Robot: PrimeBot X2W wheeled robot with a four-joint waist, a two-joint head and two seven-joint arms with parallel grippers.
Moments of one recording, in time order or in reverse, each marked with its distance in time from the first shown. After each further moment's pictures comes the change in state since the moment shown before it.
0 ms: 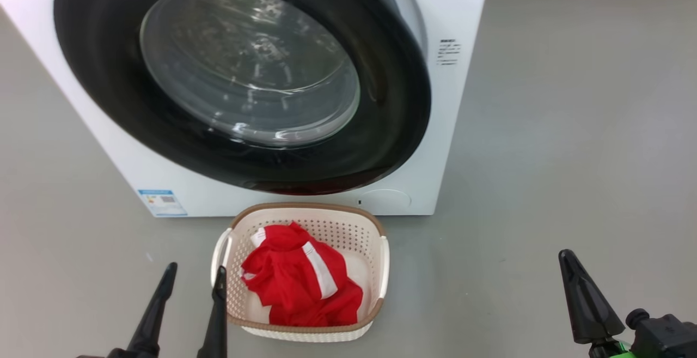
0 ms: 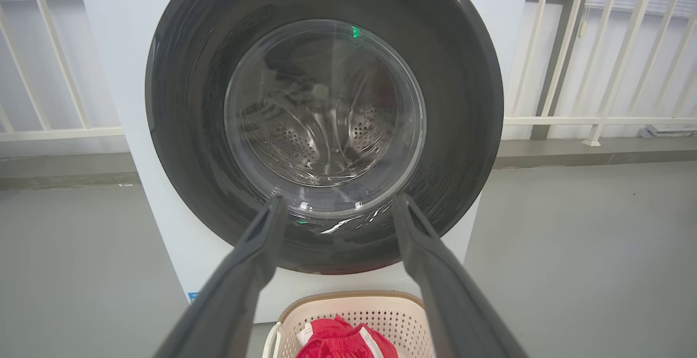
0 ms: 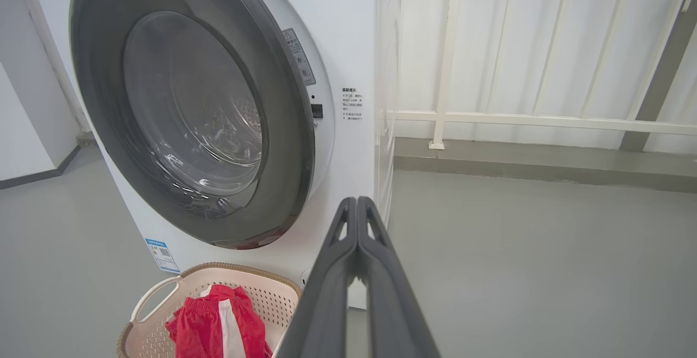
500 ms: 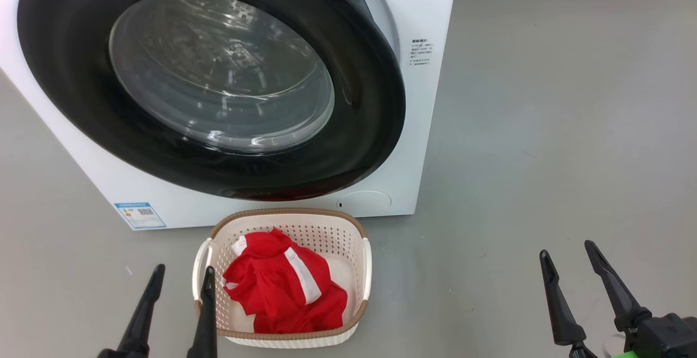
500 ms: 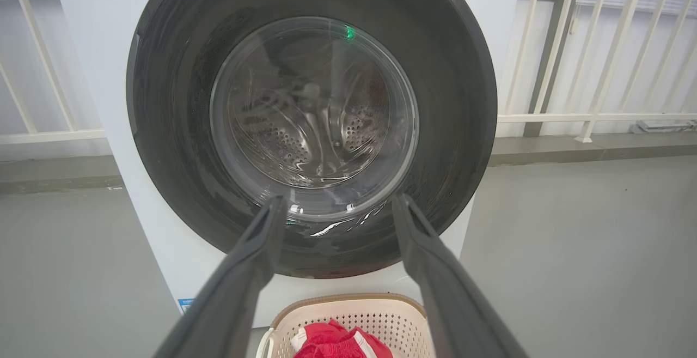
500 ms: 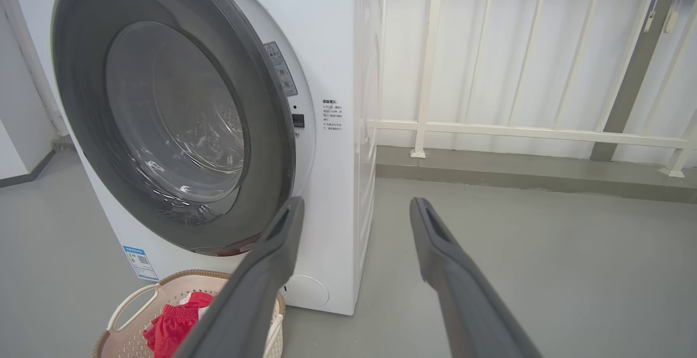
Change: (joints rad) left arm 0.000 0.031 -0.005 0.002 -0.026 0.043 0.000; right arm 0.000 0.000 -0.002 -0.028 -0.023 0.000 0.000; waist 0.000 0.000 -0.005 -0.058
